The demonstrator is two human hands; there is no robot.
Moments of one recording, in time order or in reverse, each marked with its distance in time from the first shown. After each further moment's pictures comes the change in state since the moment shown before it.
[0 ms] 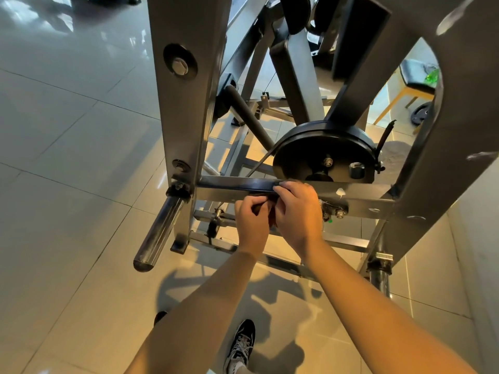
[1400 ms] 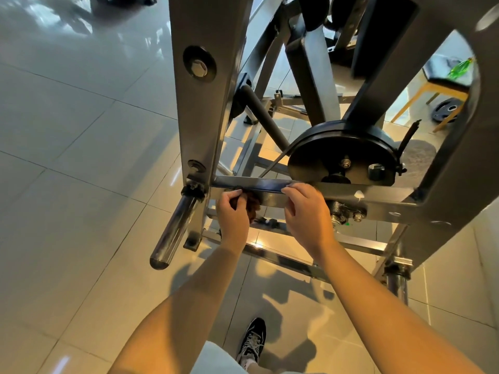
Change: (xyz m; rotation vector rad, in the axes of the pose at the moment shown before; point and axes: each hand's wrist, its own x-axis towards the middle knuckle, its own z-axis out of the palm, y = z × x) left_hand 0.030 0.002 -0.058 0.047 0.134 -0.073; right_hand 0.005 -0.010 0.000 0.084 -0.042 -0.081
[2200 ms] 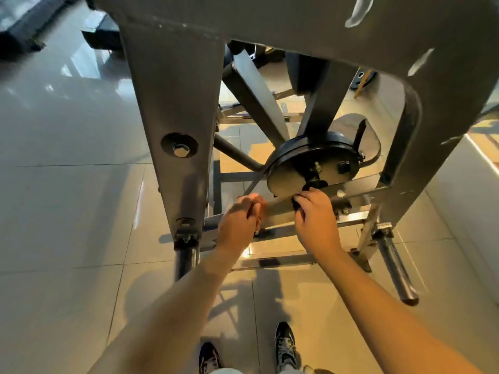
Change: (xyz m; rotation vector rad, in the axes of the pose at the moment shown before) left_hand 0.069 0.040 0.004 0.563 -0.671 0.571; right_hand 0.006 -0.017 -0.010 -0.069 0.086 0.546
